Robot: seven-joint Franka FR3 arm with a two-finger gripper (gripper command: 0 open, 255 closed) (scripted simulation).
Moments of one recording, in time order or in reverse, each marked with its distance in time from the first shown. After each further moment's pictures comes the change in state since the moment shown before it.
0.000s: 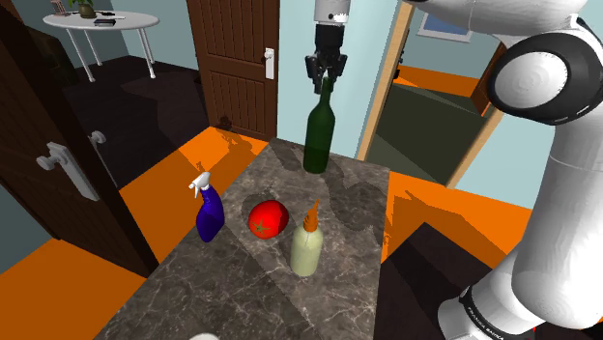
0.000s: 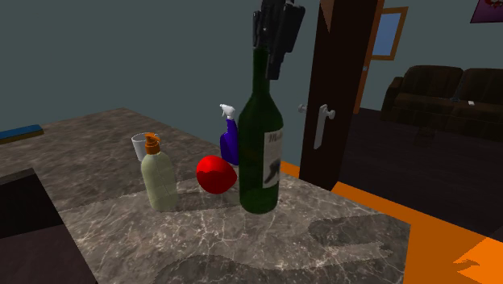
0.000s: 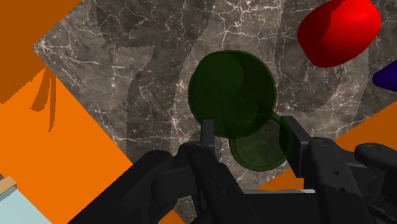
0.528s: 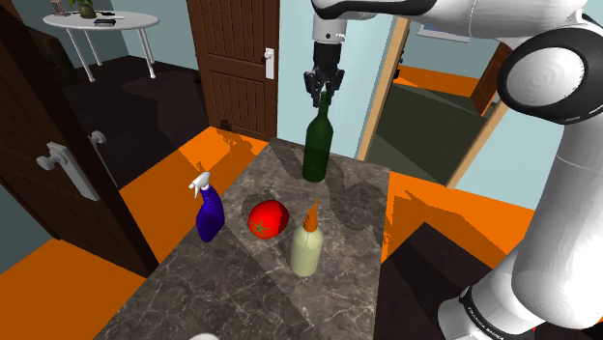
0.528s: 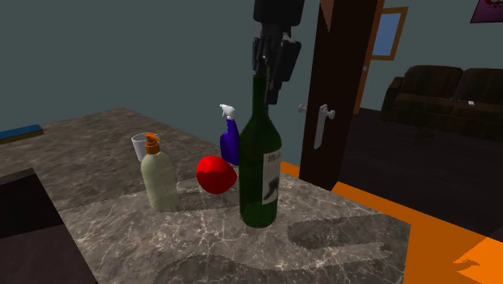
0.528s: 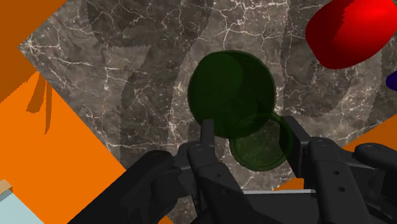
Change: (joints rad) arm 0.000 -0.039 0.000 -0.166 0.001 0.127 -0.004
